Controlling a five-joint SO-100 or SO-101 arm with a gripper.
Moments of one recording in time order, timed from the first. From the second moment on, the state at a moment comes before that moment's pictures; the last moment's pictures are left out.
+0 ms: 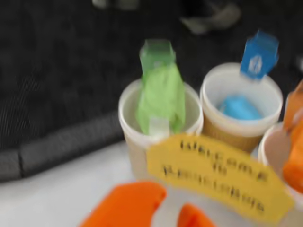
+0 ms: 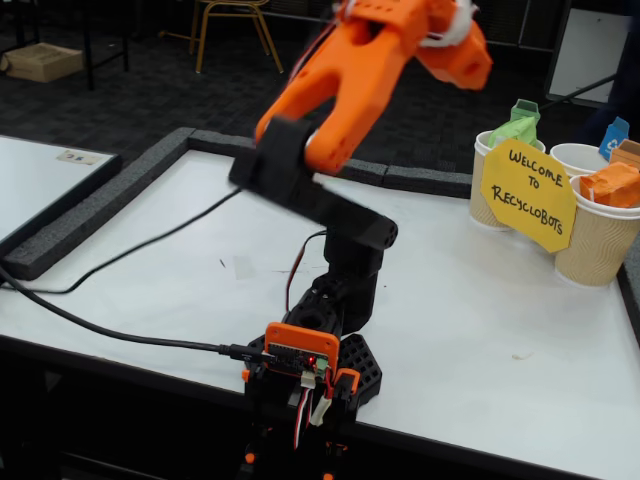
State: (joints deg) arm 20.4 149.5 111.6 71.5 -56.0
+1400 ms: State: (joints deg) arm 1.1 174.6 171.7 59.4 2.4
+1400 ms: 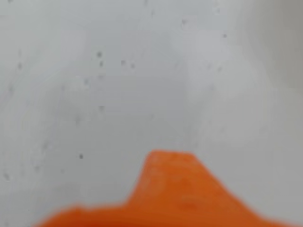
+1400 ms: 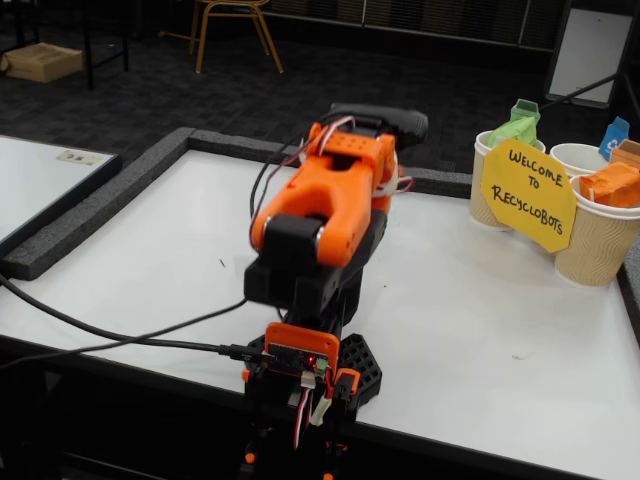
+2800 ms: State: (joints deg) arm -3.1 186.5 174.9 69.6 2.4
